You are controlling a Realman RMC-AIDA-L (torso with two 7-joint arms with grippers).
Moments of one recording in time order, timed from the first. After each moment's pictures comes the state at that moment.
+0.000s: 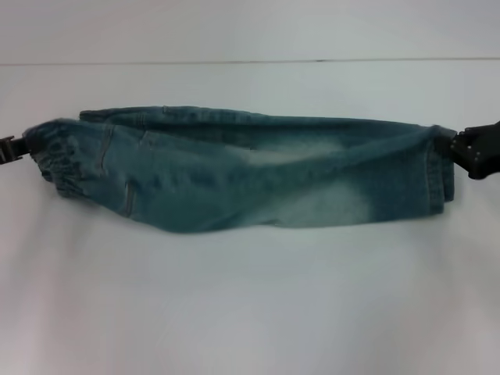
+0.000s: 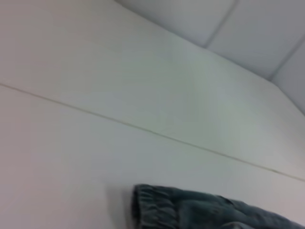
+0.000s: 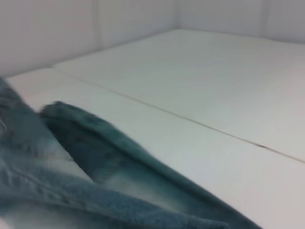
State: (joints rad) left arm -0.48 -2.10 0.38 0.92 2.25 1.29 -2.07; right arm 0.56 1.97 -0.46 -0.56 -2.14 -1.30 1.29
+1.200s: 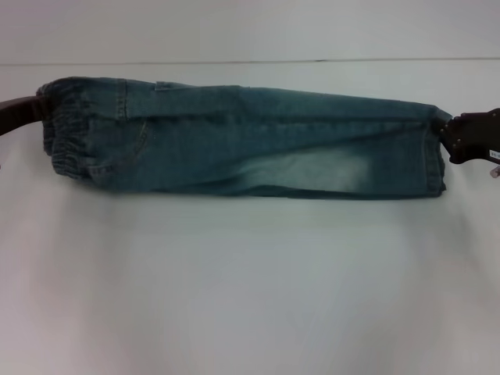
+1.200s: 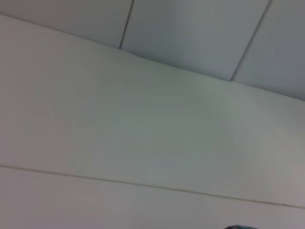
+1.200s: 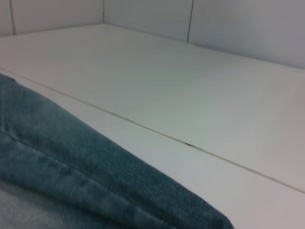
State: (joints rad) left arm -0.55 -2.16 0.55 0.83 2.12 0.88 -1.92; right arm 0.58 2.07 -0.46 -0.52 -2.01 -0.97 1.08
